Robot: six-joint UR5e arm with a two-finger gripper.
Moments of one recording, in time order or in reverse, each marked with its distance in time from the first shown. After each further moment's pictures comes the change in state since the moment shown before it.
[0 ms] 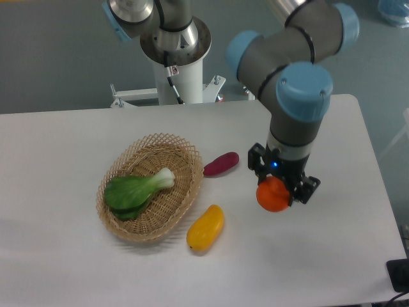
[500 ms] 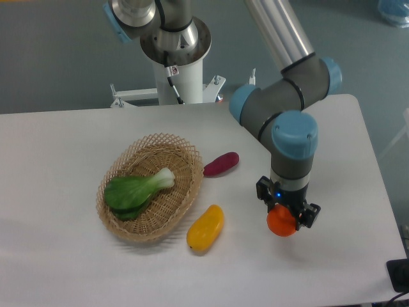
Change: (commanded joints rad) arm 0.034 -0.115 -0.164 0.366 0.012 -0.098
